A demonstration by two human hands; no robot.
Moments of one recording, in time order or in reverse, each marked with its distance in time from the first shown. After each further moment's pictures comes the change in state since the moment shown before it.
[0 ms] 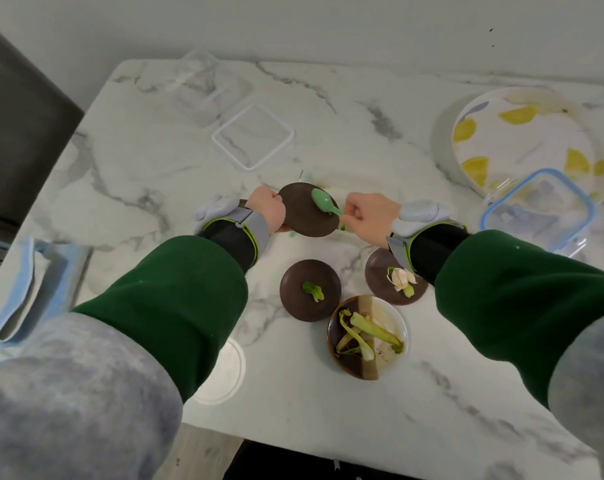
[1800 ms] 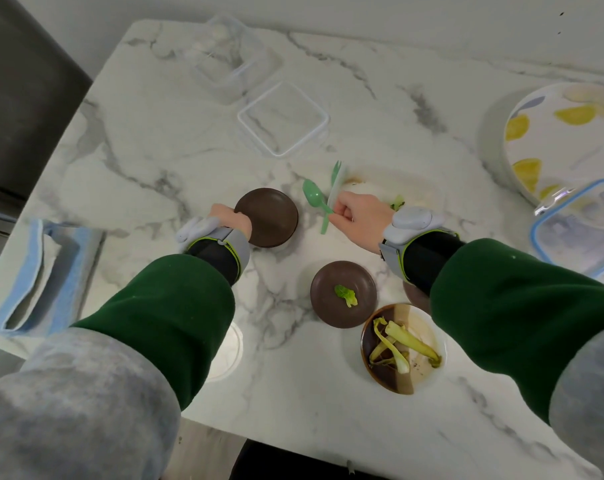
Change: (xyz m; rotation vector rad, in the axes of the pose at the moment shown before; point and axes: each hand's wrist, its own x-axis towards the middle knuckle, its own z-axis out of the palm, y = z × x) left_hand 0.057 -0.097 -0.059 0.027 0.349 -0.324; right_hand 0.040 -0.048 0.048 0.090 -0.019 -0.067
